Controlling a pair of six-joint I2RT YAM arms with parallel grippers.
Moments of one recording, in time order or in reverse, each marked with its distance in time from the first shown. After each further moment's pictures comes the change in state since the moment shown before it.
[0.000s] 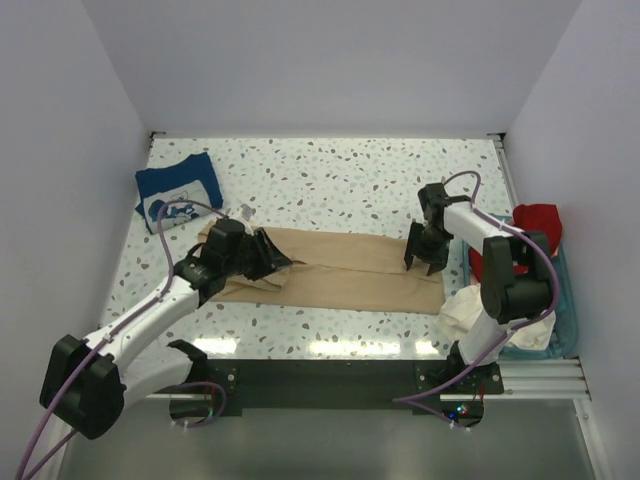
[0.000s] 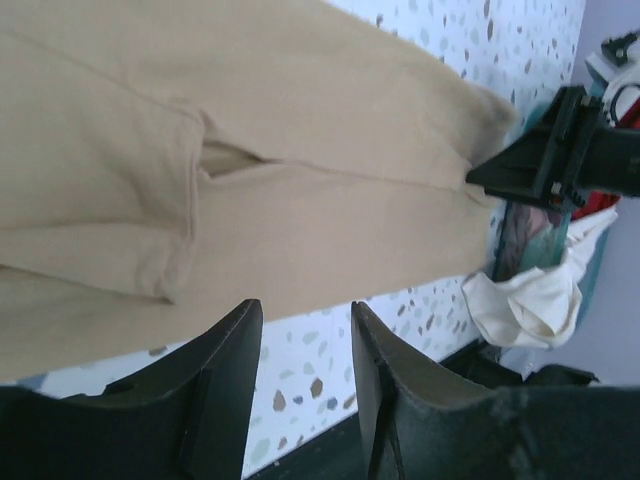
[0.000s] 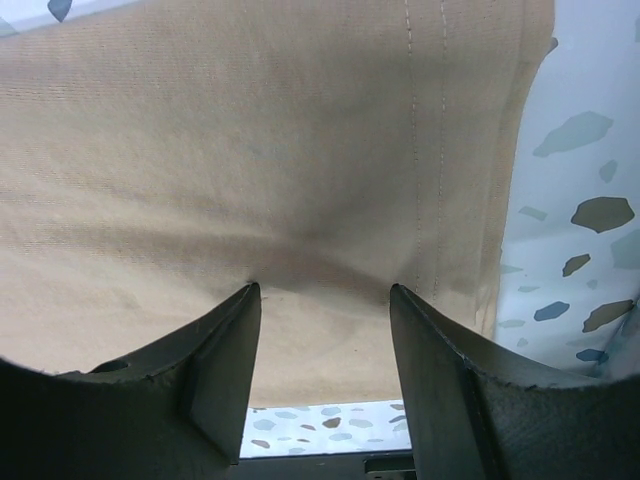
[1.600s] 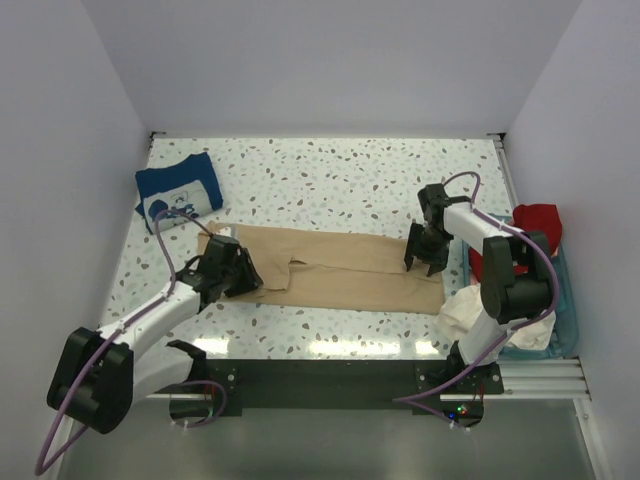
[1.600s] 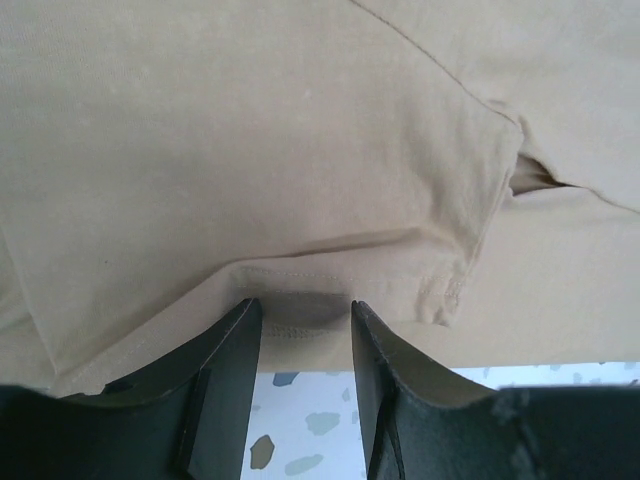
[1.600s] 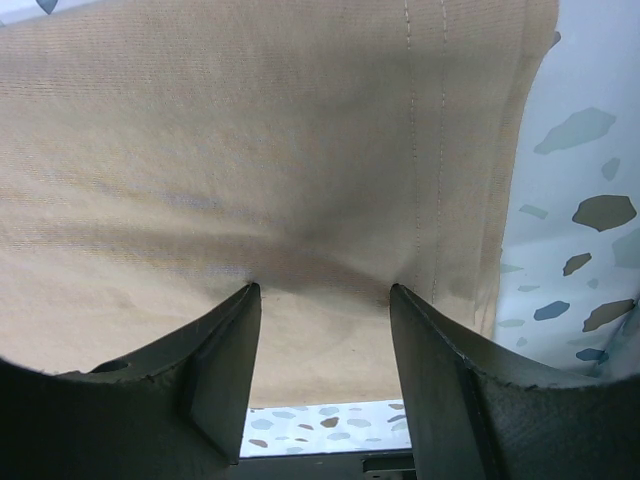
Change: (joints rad) left arm 0.111 0.062 -0.130 -0.051 -0.221 0.225; right arm 0.000 0.000 -0.003 0.002 0.000 -0.006
